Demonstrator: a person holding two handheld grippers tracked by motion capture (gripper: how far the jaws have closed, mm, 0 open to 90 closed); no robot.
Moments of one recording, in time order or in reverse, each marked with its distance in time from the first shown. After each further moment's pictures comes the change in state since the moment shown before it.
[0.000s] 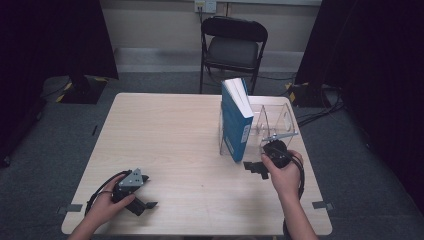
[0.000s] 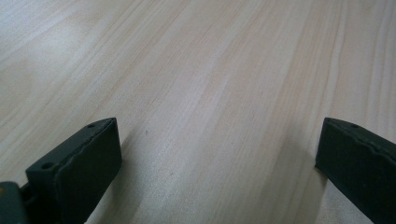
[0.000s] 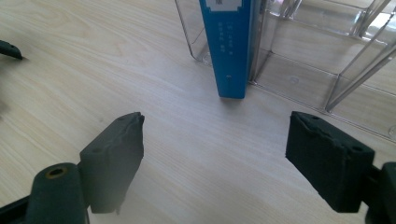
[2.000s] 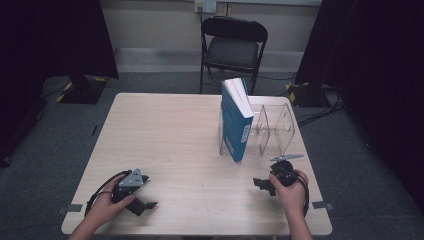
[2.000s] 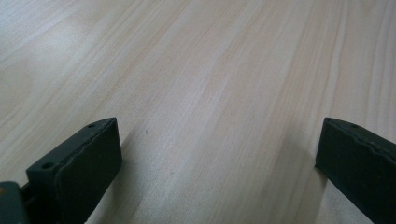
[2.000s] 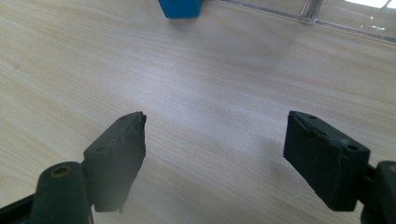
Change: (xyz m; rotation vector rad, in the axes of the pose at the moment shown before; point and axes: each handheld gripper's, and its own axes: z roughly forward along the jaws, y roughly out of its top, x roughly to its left) left arm 0.000 0.000 0.000 -0.005 0.000 -0.003; right arm -0.038 -0.068 0.036 0.034 -0.046 0.046
